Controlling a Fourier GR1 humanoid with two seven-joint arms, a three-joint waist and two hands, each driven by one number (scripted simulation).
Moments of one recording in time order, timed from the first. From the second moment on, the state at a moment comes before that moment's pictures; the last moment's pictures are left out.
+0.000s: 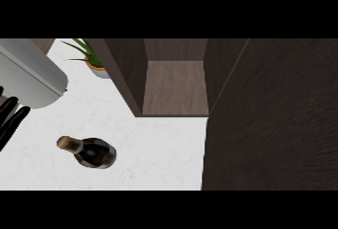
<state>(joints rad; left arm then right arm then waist) 0.06 0.23 0.25 -2.31 0.64 -0.08 0.61 0.02 -0.19 0.06 -2.41 -0.25 0.09 0.47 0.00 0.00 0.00</state>
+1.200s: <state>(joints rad) 0.11 0.17 0.31 -1.92 0.64 -0.40 0.42 -0.04 -0.19 0.01 -2.42 -0.26 0.12 0.54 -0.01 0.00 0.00</state>
